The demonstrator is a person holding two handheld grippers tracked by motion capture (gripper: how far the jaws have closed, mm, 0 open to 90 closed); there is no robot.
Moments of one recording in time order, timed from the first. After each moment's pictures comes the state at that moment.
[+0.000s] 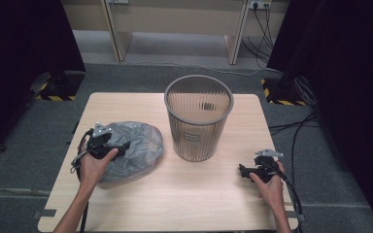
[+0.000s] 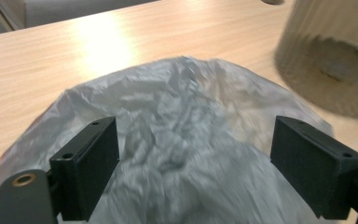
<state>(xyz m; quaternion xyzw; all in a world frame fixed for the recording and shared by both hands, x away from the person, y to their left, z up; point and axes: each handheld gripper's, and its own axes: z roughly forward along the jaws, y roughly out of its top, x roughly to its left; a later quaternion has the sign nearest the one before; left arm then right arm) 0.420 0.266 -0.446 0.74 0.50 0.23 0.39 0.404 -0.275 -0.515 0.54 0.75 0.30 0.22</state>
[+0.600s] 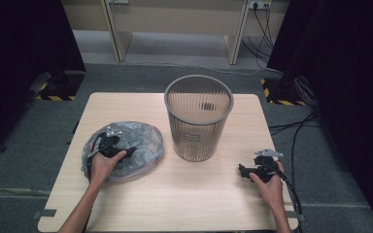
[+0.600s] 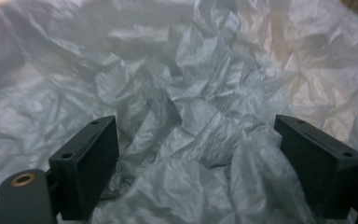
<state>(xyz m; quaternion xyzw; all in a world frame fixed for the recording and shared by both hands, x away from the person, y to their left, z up) 0.450 0.264 -0.507 0.76 0.52 0.19 0.34 0.404 -0.274 -0.515 0.54 0.75 0.30 0.22</state>
